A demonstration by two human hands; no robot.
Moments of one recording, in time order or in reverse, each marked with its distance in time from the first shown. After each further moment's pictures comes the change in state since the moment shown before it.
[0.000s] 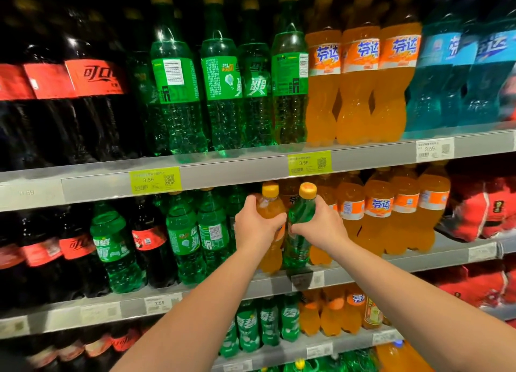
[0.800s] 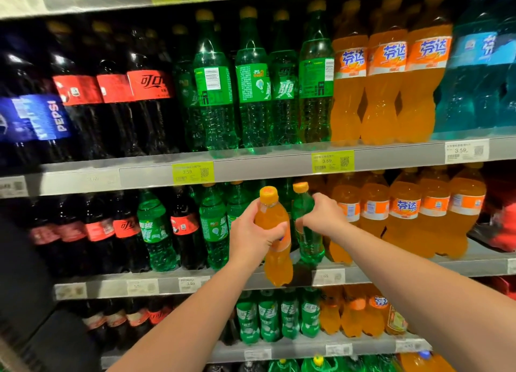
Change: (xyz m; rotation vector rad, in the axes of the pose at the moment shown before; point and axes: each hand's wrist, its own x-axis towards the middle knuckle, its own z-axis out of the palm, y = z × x) left_hand -0.039 -0.025 -0.053 -0.138 0.019 0.108; right_hand 0.014 -0.027 0.014 -0.112 -0.169 -0.034
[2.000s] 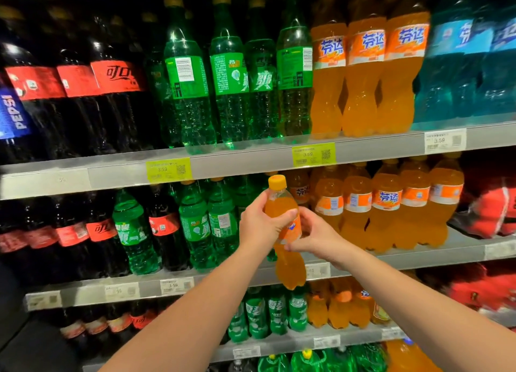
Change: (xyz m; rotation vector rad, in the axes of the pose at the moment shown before) left_hand 0.012 0.015 0.048 -0.036 -0.062 -0.070; right_hand -0.038 0.048 0.011 0.628 -0.327 -0.216
